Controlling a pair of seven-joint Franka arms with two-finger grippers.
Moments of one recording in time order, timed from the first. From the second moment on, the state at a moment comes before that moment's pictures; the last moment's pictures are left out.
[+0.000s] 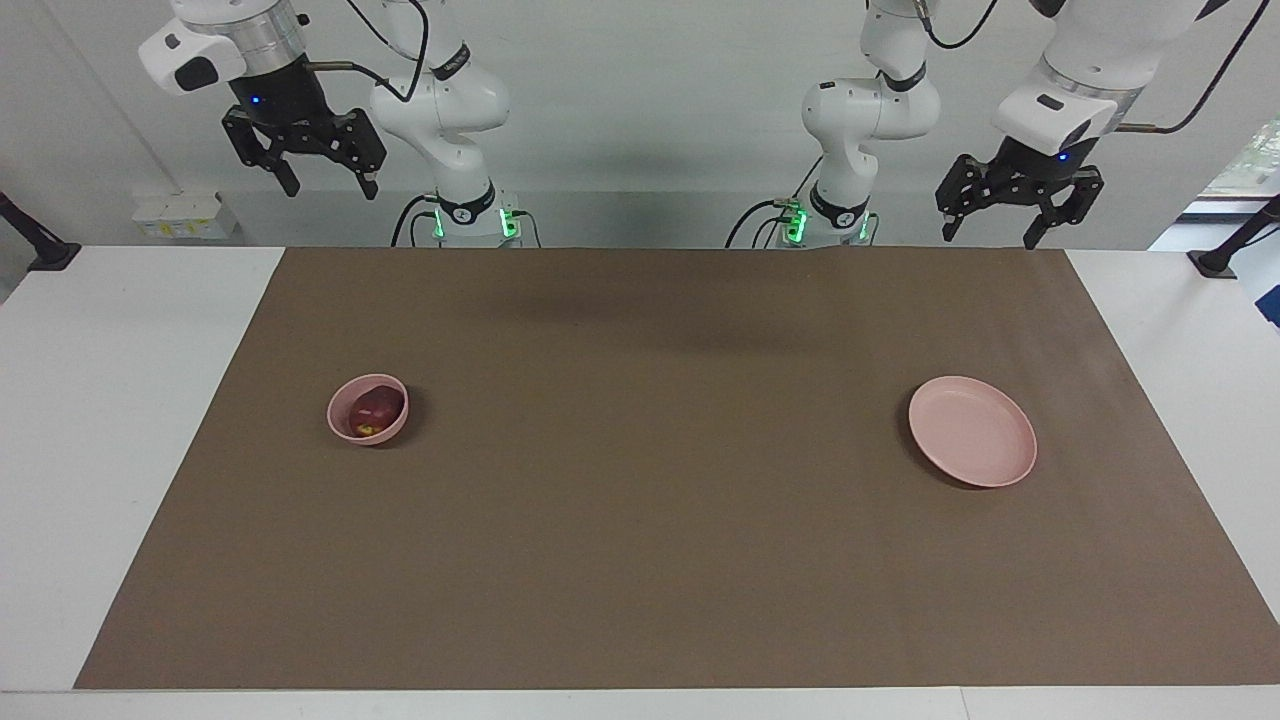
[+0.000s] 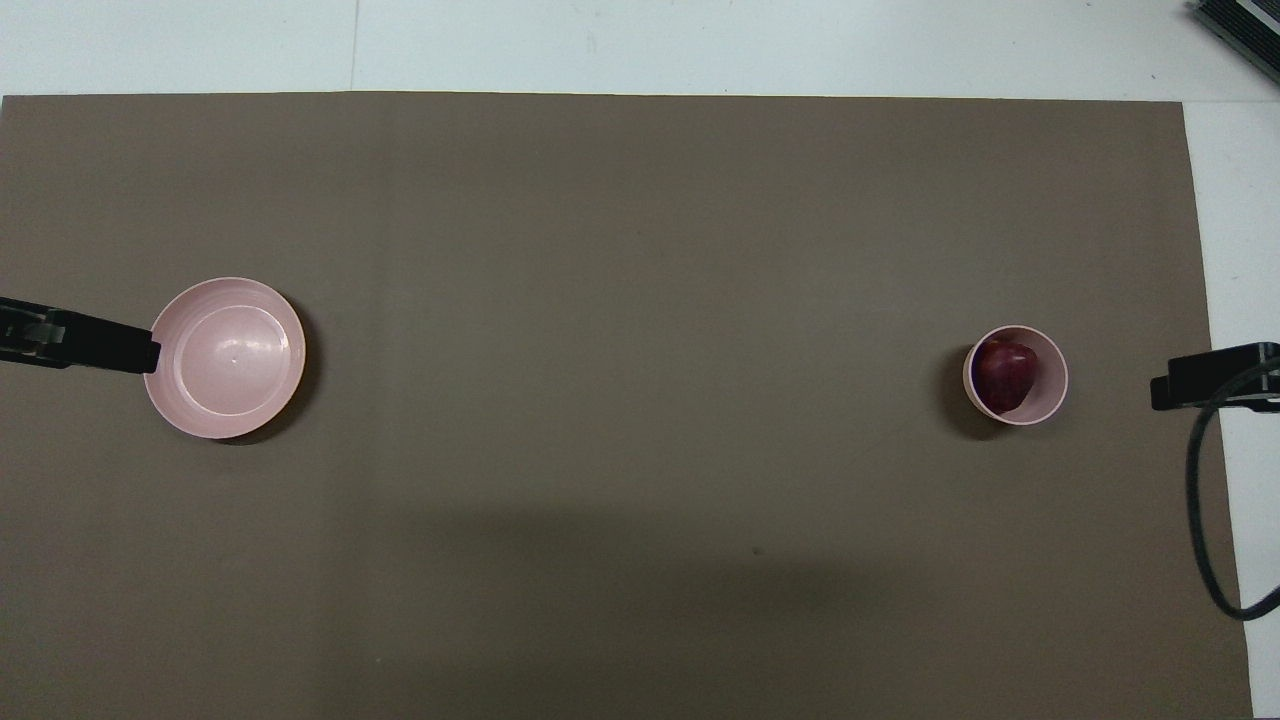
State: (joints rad) left arm -0.07 -0.06 -0.06 -1.49 -0.01 1.46 0.07; right arm 0.11 -0.11 -0.10 -1.51 0.01 1.38 0.11
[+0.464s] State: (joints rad) left arm -0.07 -0.07 -0.05 -1.49 -0.02 1.46 0.07; right arm 0.11 -0.11 -0.10 -1.51 0.01 1.38 0.11
